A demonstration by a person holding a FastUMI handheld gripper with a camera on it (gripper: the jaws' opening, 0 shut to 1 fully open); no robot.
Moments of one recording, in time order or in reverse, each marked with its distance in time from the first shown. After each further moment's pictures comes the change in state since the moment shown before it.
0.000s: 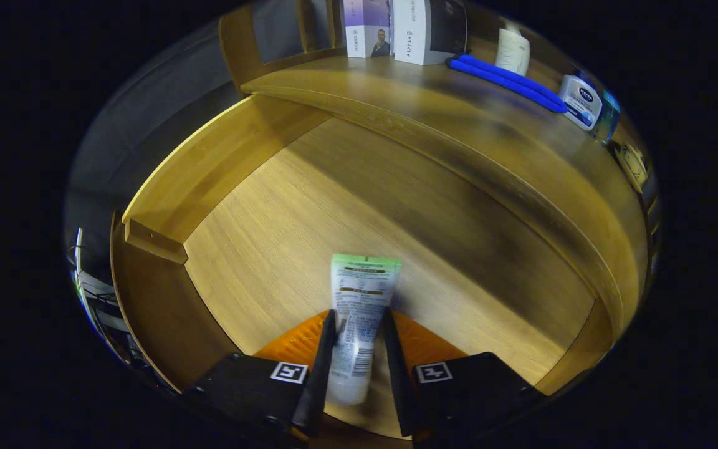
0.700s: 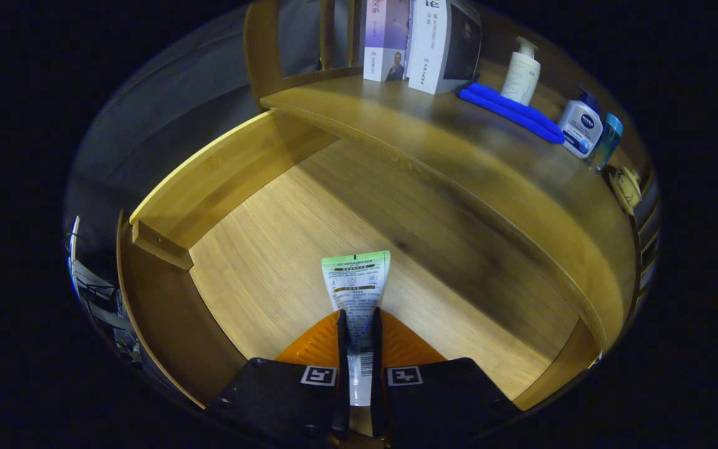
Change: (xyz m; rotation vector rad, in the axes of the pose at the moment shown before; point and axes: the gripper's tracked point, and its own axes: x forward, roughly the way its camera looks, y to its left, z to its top) arm -0.021 0.005 0.023 -0.059 -0.114 -0.055
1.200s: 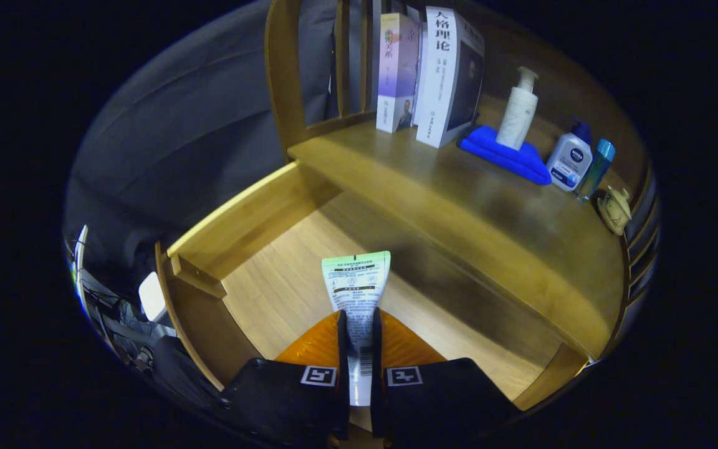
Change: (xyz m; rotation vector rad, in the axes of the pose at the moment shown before) arm -0.041 0.018 0.045 0.030 -0.155 0.031
